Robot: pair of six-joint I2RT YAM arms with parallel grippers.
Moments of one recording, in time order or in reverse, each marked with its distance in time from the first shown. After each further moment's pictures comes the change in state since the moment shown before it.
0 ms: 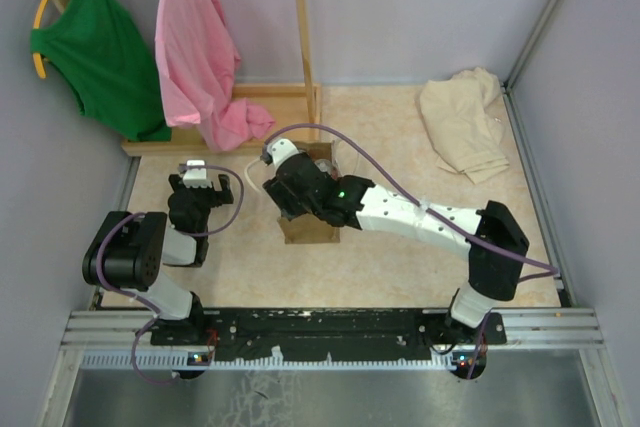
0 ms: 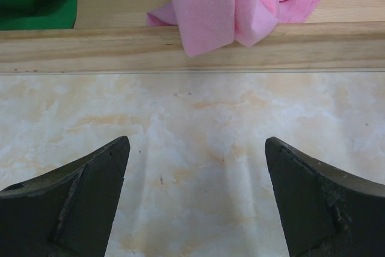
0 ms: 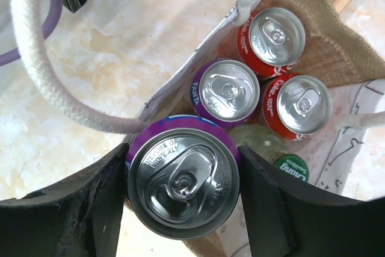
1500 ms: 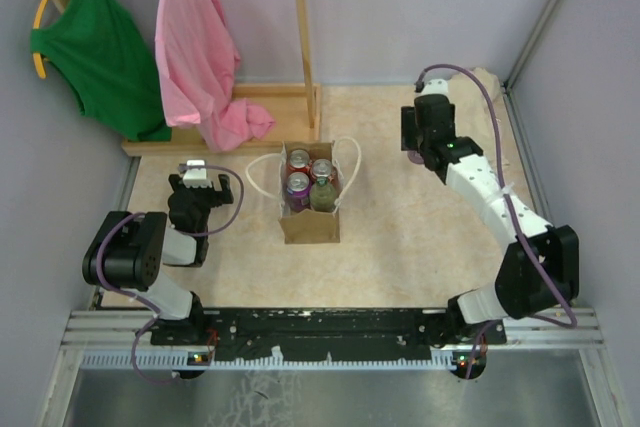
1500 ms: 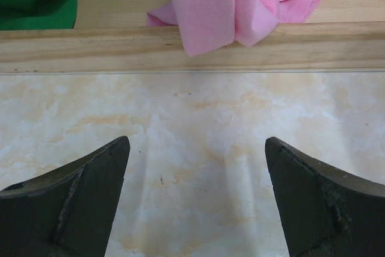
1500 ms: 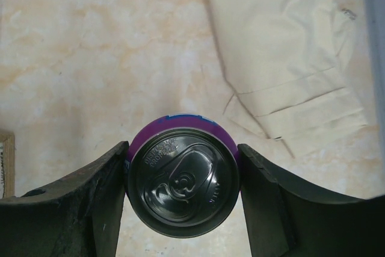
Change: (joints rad) left arm 0.000 0.000 0.000 0.000 0.000 0.000; right arm -0.758 -0.235 -0.178 0.045 0.030 -0.034
